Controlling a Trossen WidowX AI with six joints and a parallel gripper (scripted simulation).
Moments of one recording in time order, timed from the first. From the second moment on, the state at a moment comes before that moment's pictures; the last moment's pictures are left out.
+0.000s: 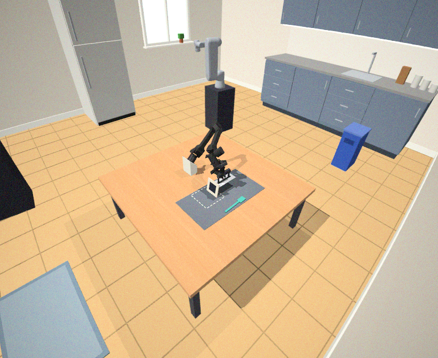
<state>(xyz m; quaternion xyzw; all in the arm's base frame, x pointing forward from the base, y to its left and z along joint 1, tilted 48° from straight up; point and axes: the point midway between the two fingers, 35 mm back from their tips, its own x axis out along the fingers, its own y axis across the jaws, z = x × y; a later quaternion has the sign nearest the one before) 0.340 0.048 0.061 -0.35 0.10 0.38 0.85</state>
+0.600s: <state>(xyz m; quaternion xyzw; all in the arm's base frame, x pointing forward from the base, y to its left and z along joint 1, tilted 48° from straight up) 0.341 0.041 0.043 -0.35 0.09 0.38 0.85</state>
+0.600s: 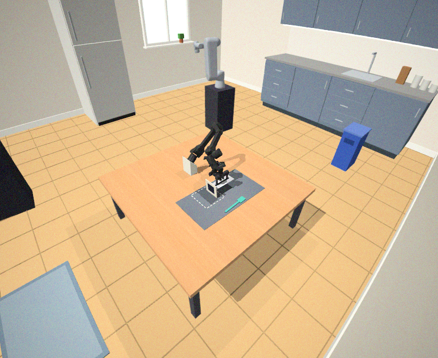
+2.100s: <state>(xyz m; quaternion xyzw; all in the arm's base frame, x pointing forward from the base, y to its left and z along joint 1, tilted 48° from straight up) 0.340 0.057 0.075 -0.34 0.11 0.39 0.85</state>
